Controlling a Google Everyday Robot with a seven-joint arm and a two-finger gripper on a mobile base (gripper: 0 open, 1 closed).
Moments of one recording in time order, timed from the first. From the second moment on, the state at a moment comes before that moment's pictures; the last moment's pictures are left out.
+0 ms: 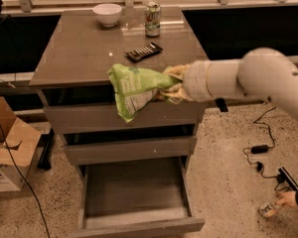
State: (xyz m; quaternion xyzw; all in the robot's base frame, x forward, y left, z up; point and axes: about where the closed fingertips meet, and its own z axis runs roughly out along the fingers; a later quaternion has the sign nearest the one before) arm 0.610 -0.065 0.859 -0.66 0.55 0.00 0.51
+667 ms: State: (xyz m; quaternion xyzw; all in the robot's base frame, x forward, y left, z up) arm 0.669 0.003 0.909 -0.74 0.47 -0.04 0.48
